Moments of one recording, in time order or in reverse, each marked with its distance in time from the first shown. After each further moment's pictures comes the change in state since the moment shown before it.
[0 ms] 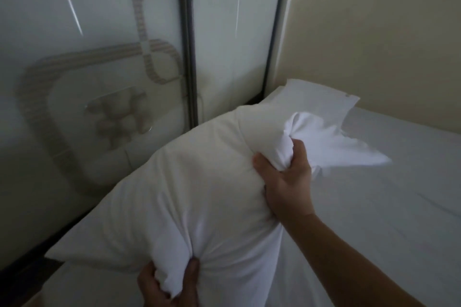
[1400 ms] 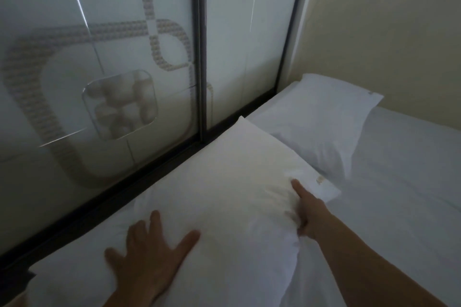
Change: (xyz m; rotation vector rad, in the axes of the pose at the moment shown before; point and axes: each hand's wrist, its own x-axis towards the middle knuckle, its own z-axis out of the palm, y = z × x) left_hand 0.108 -0.083 0.010 1.324 -0.729 -0.222; right_hand 0.032 0.181 -0.024 -0.027 0.025 1.185
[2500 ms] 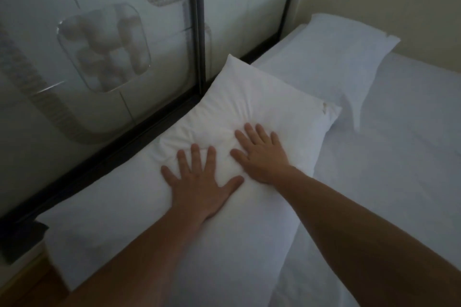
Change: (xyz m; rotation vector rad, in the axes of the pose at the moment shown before) left_hand 0.016 0.056 0.038 0.218 -0.005 0.424; right_hand -0.001 0.031 0.095 -1.513 -0.098 -0.993
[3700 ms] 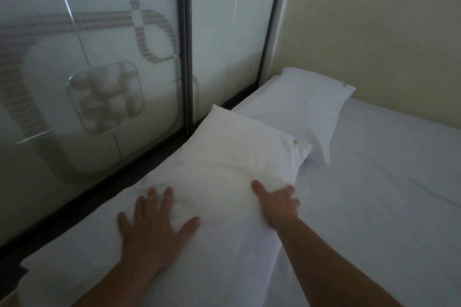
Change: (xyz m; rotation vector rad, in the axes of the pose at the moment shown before) left_hand -0.030 -0.059 -0.023 -0.017 0.109 -0.048; right_hand -0.059 0.021 -0.013 0.879 0.230 0.915
